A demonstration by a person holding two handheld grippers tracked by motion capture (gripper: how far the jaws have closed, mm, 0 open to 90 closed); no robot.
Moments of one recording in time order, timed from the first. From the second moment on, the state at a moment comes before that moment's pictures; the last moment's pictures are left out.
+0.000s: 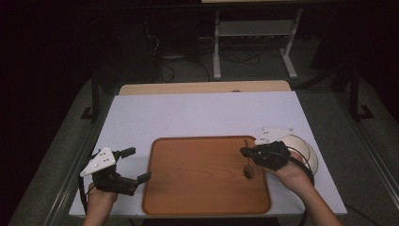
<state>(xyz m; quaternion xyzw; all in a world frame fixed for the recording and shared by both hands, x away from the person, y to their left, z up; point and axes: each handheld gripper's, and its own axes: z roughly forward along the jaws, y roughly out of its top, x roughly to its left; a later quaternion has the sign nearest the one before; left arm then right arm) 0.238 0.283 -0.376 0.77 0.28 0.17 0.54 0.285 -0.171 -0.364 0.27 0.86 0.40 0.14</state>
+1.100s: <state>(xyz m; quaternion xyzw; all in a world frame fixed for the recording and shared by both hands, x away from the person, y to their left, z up) 0.239 0.284 -0.377 0.77 0.29 0.17 0.54 0.325 -0.100 -0.395 0.21 0.89 0.39 0.10</state>
